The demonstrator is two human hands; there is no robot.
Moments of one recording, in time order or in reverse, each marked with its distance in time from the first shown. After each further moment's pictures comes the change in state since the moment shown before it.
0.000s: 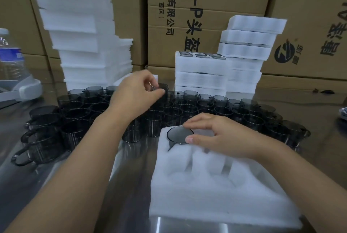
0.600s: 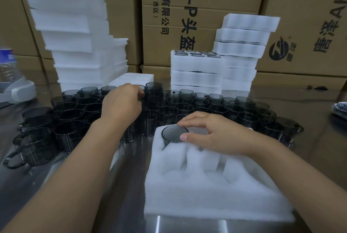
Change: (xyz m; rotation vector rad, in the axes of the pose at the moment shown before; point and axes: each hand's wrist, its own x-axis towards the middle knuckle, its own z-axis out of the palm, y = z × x) left_hand 0.003 -0.026 0.014 0.498 0.039 0.031; right_hand 0.000 0.001 0.001 0.005 0.022 -0.031
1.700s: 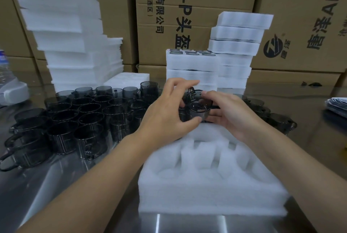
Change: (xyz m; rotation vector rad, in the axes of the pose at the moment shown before) left_hand -0.042 0.069 0.017 -0.637 -0.019 0.512; right_hand 0.009 0.016 -0.018 0.994 0.452 0.226
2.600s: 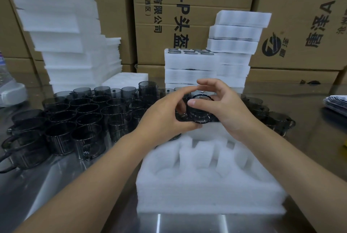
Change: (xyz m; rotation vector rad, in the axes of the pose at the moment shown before) left_hand 0.001 -0.006 0.001 -0.100 -0.128 -0.163; right_hand -0.004 0.004 0.003 -0.146 -0.011 -0.290
